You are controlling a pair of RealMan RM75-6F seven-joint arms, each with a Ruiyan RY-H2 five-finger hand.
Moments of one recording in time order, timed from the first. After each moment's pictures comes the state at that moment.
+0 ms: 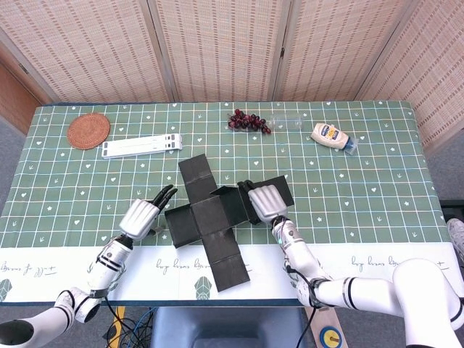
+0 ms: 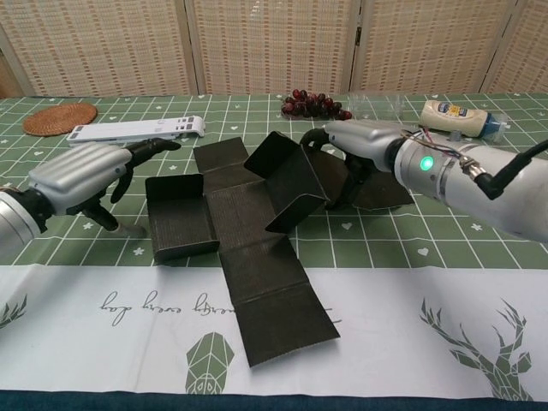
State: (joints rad) left arm -0.63 -1.82 -0.07 -0.78 1.61 1.21 -0.15; right arm 0.96 -1.68 0.17 -1.44 -0.74 0.99 -0.53
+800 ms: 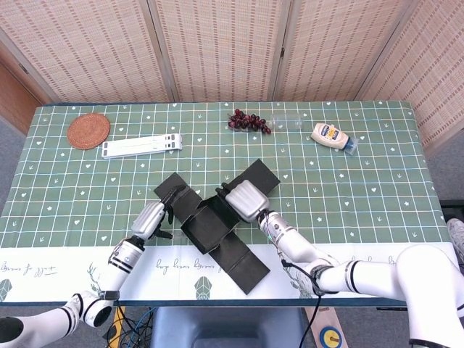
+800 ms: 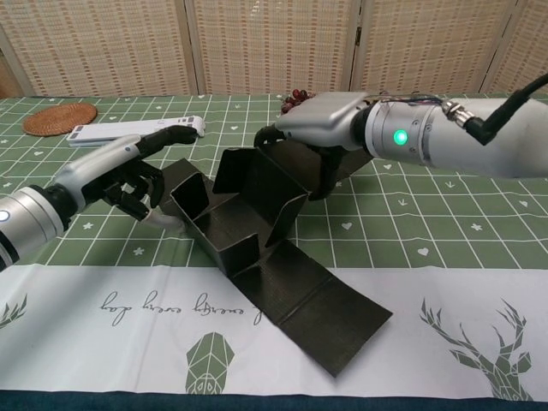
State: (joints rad) left arm -0.64 -1.74 -0.12 -1.08 1.48 1.10 -0.58; right arm 1.10 -1.55 0.13 -1.45 -0.93 0.77 -0.68
